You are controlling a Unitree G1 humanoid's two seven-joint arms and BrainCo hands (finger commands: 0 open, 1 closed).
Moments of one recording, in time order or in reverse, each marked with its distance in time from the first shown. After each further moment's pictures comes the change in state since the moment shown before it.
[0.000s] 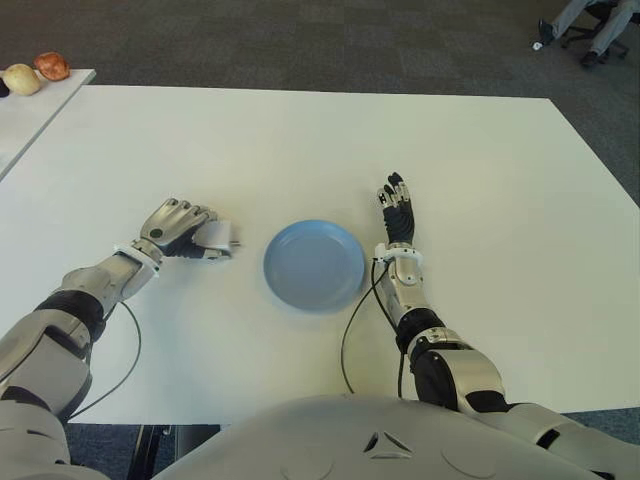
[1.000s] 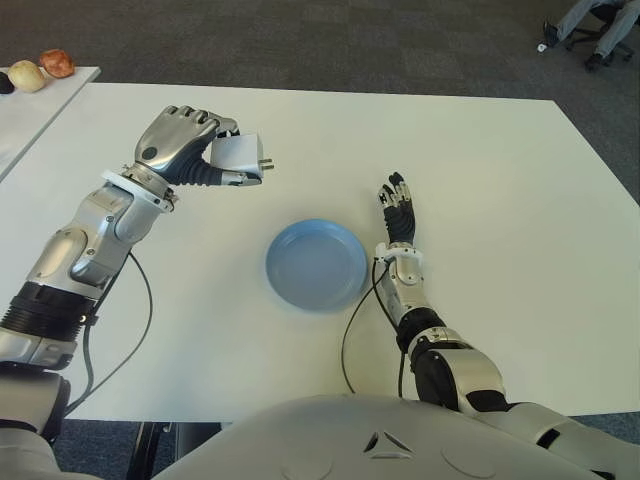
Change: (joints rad) left arm 0.149 -0.025 0.493 -0.905 -0.303 0.231 -0.571; right arm -0.008 -0.001 -0.001 0.011 0.000 0.001 0.001
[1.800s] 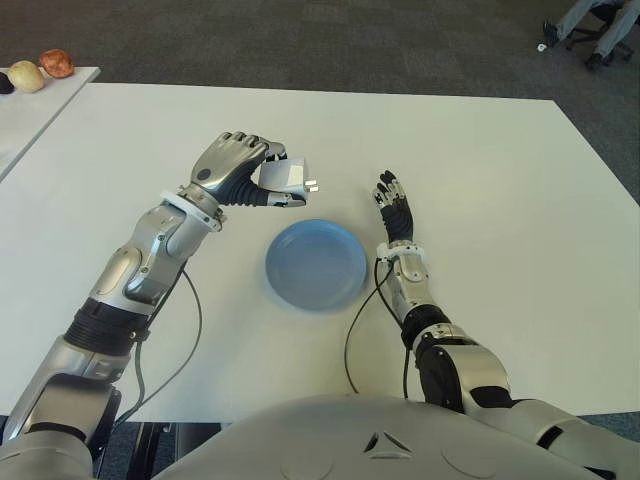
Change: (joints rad) left arm 0.028 -0.200 -0.060 -0.072 0.047 0.026 -0.094; right arm -0.015 -0.044 0.002 0.011 0.013 0.040 0.167
